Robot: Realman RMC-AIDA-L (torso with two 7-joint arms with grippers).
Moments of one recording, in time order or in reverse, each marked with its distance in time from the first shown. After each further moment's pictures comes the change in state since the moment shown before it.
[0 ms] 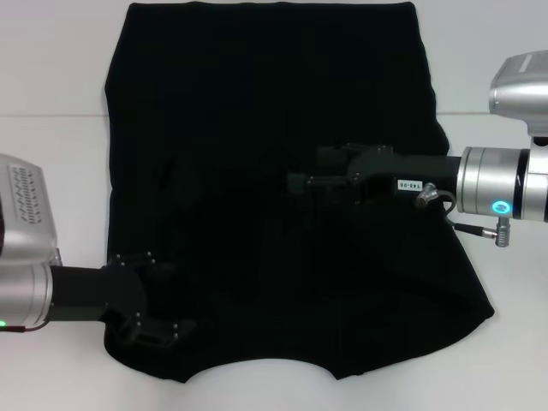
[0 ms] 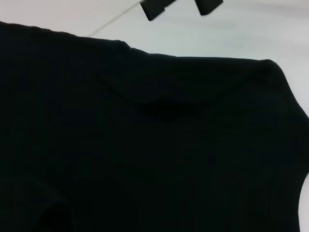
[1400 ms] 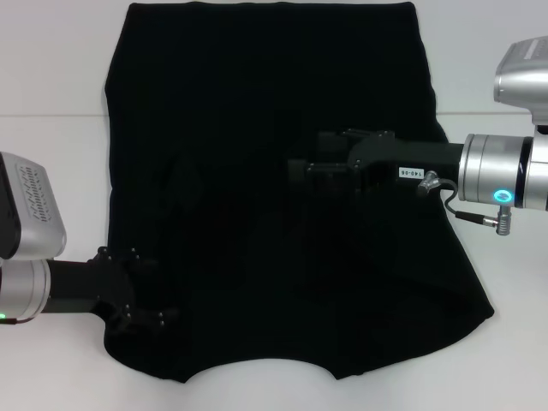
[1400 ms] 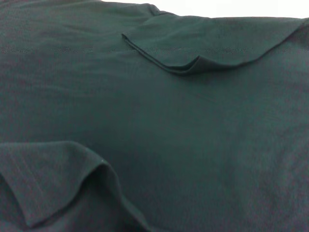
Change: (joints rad) left arm 0.004 0.003 0.053 -0.002 0.031 -0.134 -0.026; right arm 0.005 -0.003 0.001 -0.024 0.015 0.000 -0.008
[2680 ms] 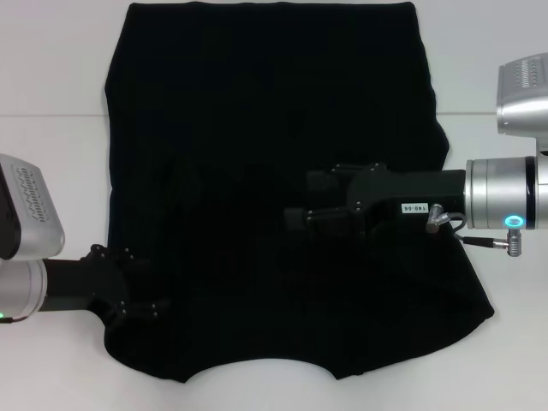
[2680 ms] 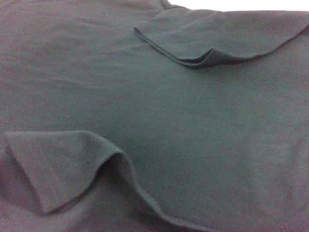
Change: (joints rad) left arm 0.011 -0.005 0.001 0.003 0.000 -0.045 -0.001; right arm -0.019 -0.031 -0.104 -0.014 -0.005 -0.114 -0.006
